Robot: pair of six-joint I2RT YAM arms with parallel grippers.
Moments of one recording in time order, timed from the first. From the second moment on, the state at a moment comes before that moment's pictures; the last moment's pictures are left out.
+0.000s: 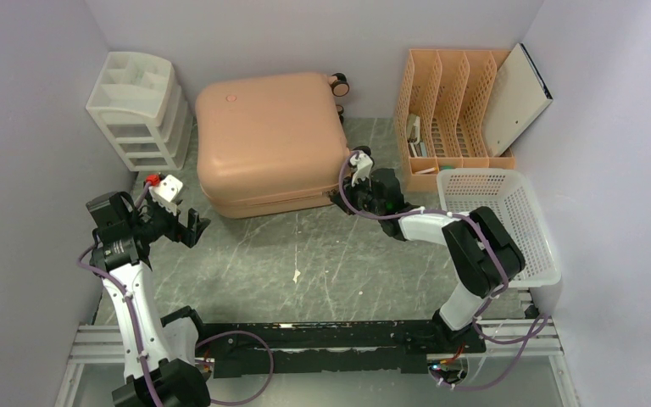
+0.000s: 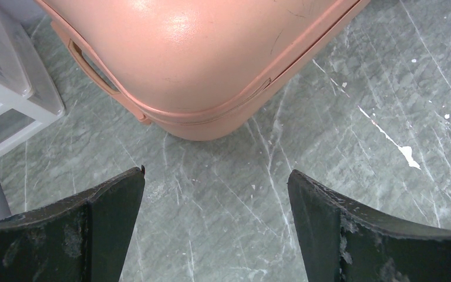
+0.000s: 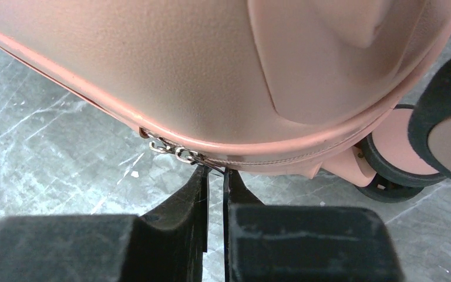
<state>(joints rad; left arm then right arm) 0.48 0.80 0.81 -0.65 0.92 0.67 0.49 1.67 0.77 0.53 -0.32 0.16</state>
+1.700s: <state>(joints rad) -0.65 2.03 2.11 -0.59 0.35 0.45 0.11 1.67 0.80 0.46 -0.63 0.19</state>
